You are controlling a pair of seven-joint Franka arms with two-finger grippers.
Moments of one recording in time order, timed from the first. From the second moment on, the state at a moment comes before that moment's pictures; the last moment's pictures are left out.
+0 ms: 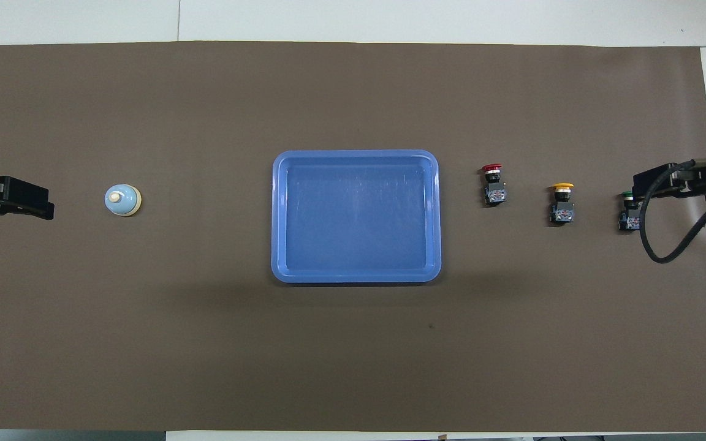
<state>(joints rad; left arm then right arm) 0.06 -0.05 -0.10 -1.65 0.00 1.52 -0.03 0.03 -0.03 -0.04 -1.67 -0.05 1.61 0.02</state>
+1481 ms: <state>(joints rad) 0.06 -0.05 -0.10 -1.65 0.00 1.52 -0.03 -0.14 0.14 -0.04 -1.70 0.03 1.88 -0.12</state>
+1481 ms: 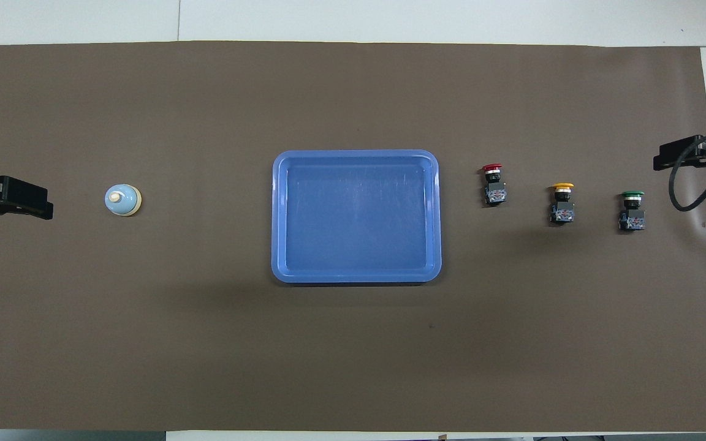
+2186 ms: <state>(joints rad) 0.06 -0.05 -0.10 -1.65 0.00 1.52 -0.03 -0.21 0.30 -0.04 -1.84 0.03 2.13 -0.28</state>
